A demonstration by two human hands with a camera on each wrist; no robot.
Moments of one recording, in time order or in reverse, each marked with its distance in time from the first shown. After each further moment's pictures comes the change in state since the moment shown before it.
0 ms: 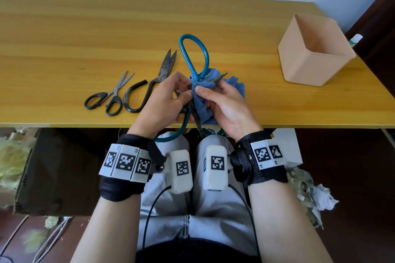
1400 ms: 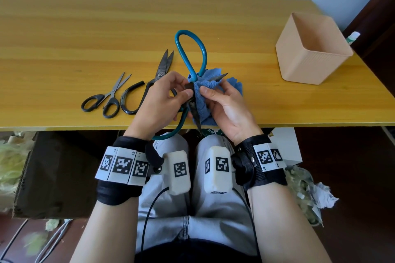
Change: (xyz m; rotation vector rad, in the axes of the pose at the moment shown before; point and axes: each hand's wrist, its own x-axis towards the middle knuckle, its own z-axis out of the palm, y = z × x) left_hand 0.003 -0.002 0.000 -0.026 0.041 0.030; right_hand -0.003 0.001 -0.009 0.194 -0.046 -0.022
